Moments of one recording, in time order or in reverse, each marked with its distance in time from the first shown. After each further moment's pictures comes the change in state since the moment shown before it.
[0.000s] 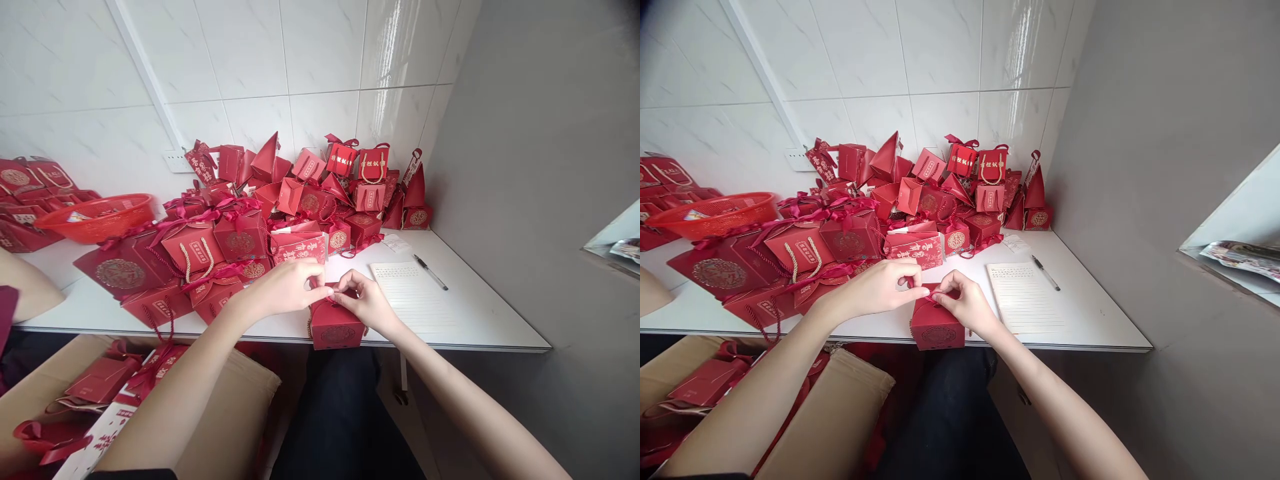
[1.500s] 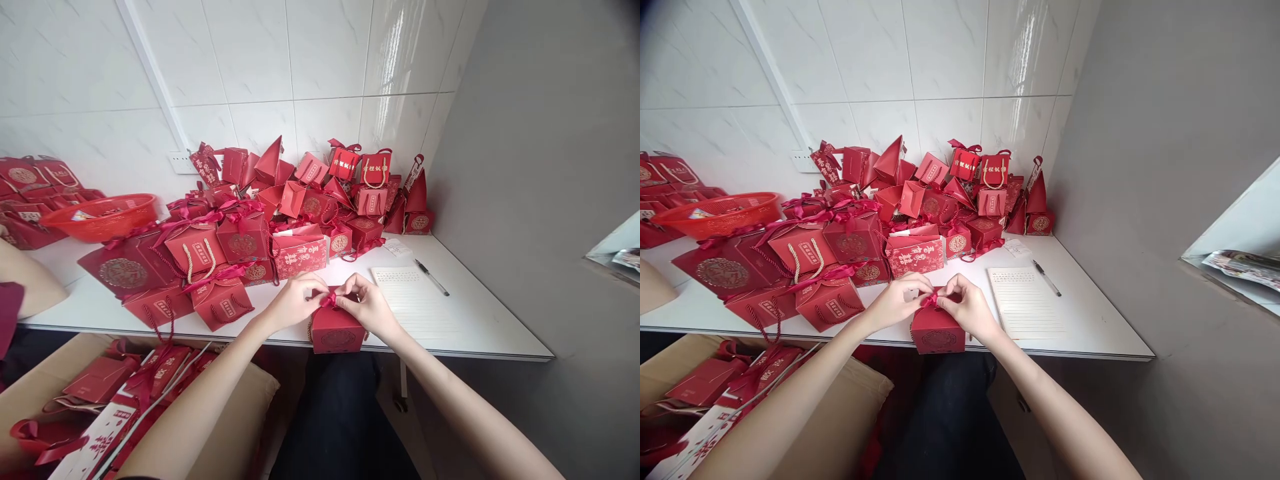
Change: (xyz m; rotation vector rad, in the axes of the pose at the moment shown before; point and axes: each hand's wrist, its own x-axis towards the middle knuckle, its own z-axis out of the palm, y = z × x) left_hand 0.008 -0.048 0.066 -0.362 0.265 0.063; right_hand -0.002 0.004 0.001 0.079 0.031 0.011
